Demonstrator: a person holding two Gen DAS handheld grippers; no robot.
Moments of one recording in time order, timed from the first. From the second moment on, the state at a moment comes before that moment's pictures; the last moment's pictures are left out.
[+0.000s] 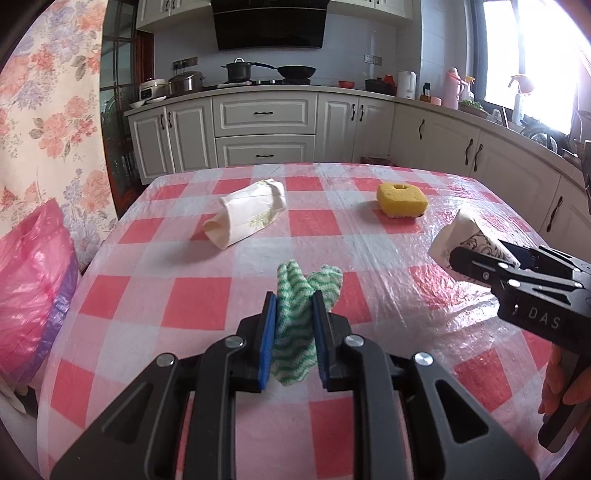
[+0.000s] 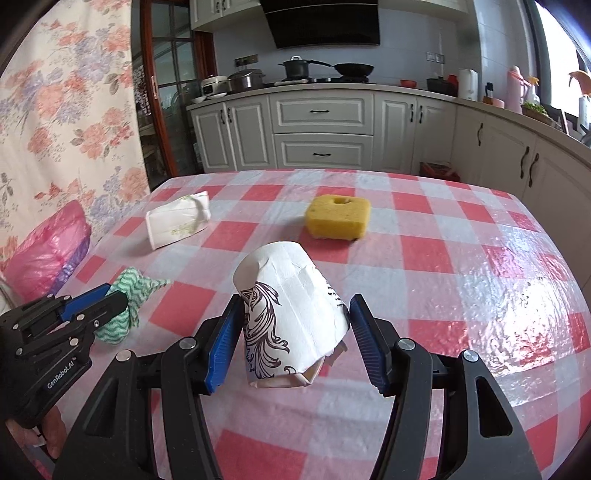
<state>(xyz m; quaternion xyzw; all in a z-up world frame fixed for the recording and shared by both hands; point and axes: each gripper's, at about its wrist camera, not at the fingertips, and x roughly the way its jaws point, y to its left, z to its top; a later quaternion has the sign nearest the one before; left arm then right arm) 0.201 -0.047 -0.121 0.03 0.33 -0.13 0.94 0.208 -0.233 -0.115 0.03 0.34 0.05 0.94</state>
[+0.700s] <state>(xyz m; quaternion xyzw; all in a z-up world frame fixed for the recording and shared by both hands) 0.170 0.019 -0.101 0.01 0.30 -0.09 0.95 0.200 -0.169 -0.117 -0.02 0.36 0.12 0.93</state>
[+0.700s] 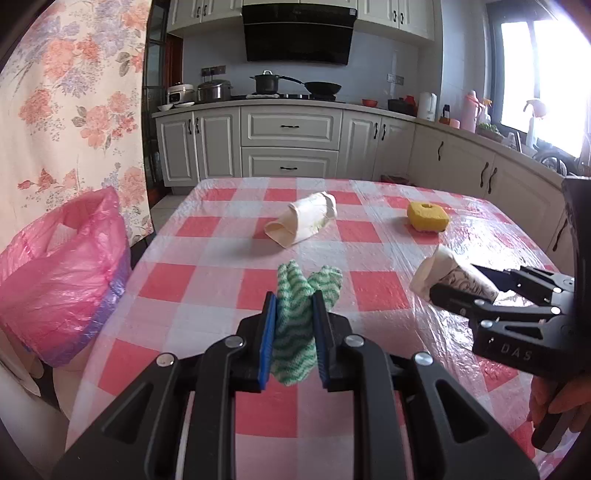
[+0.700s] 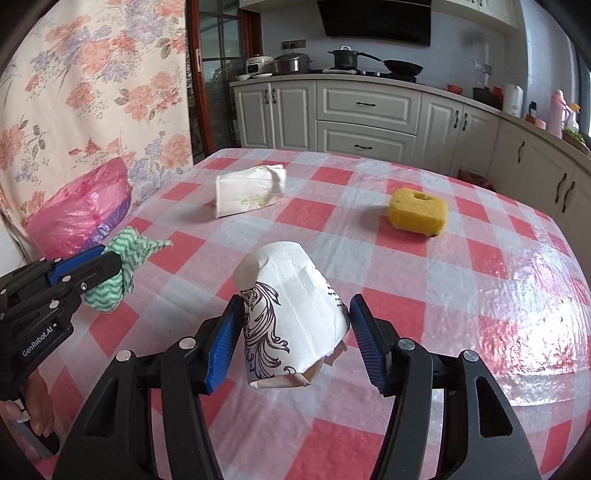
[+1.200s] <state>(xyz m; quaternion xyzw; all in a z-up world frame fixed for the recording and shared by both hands) 0.155 0.104 -0.056 -0.01 0.27 -0.01 0.96 0.218 -0.082 -0.091 -0.06 0.34 0.22 0.91</state>
